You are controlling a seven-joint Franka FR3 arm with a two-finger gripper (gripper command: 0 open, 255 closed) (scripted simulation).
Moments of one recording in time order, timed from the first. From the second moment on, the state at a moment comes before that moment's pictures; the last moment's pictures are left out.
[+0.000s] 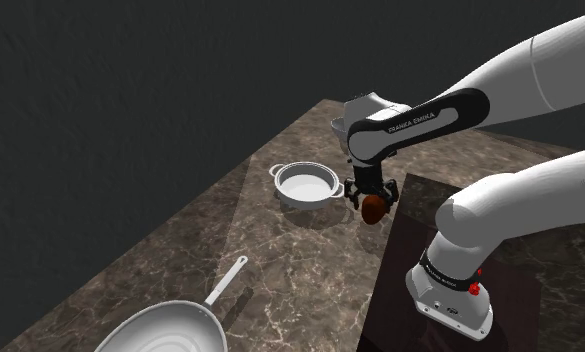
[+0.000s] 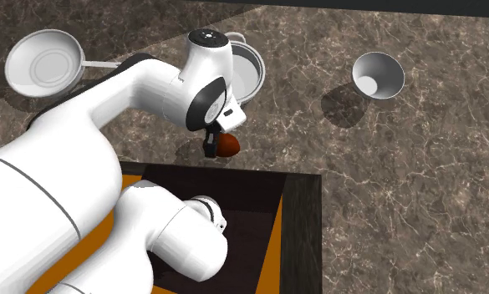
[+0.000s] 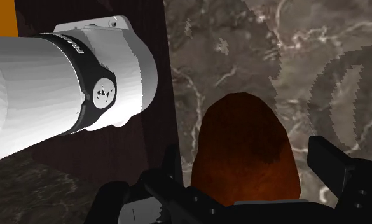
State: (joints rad) arm -0.31 -0.64 0.36 -2.88 0.19 1.93 1.22
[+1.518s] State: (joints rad) arm -0.31 -0.74 0.32 -2.80 0.17 1.75 1.21
